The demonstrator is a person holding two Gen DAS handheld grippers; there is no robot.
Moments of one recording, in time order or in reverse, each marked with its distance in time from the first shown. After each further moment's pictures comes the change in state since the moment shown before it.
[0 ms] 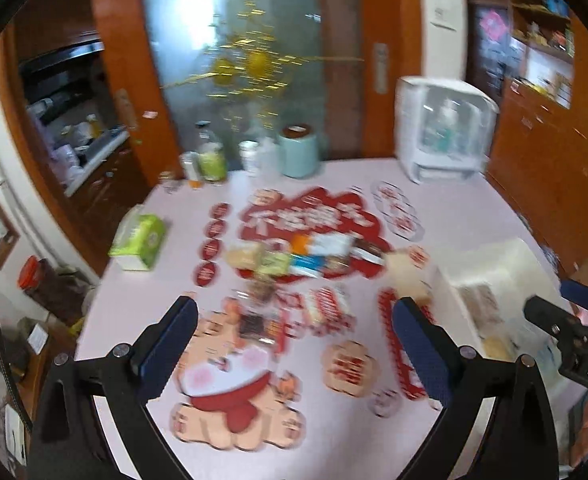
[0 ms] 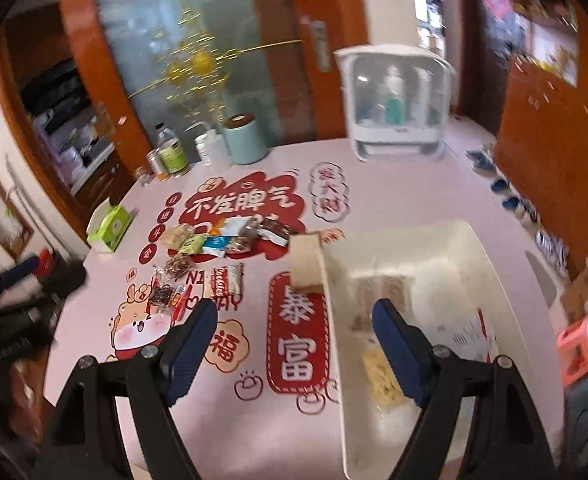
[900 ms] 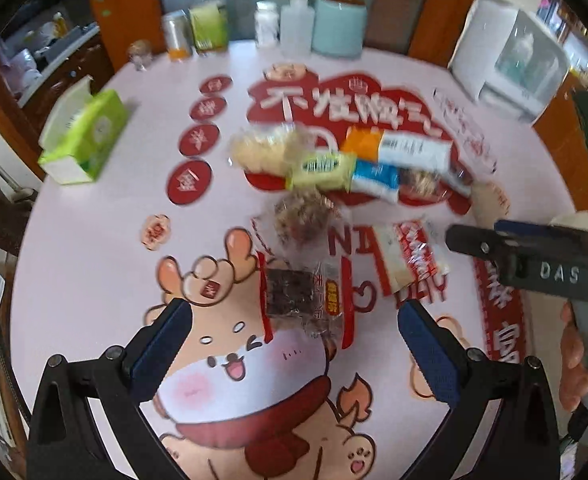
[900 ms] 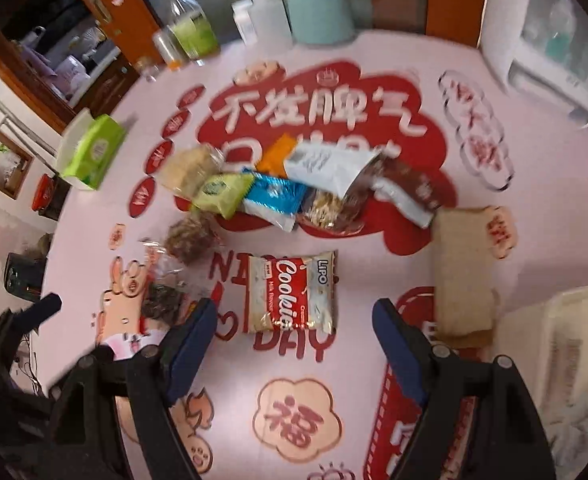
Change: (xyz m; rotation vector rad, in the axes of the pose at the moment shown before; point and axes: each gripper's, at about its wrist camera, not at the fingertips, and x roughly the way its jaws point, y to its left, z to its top) left arm 0.235 0.078 -0.048 -0.063 0.392 -0.131; right arm 0.268 0.099 0.032 -0.045 0.436 0.106
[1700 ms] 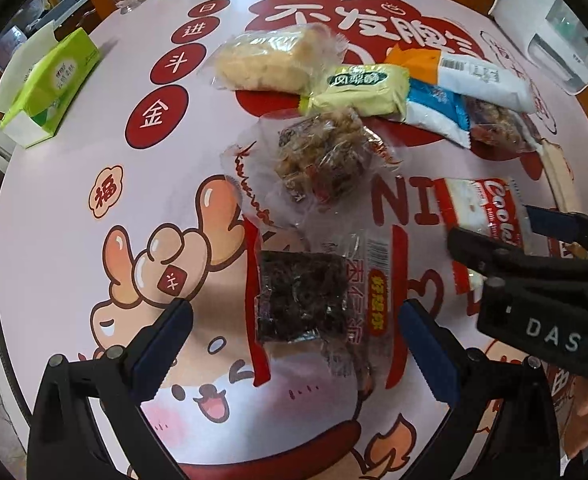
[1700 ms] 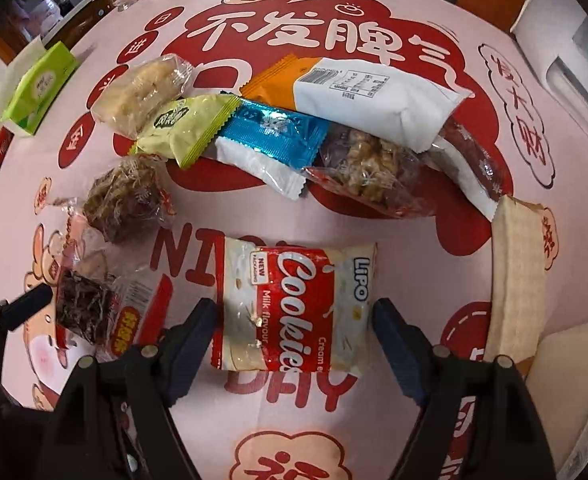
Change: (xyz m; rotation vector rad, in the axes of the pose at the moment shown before) left arm 0.099 0.005 0.002 -0.026 0.168 0.060; right arm 0.078 0.035 0.004 -0.098 0.107 -0.171
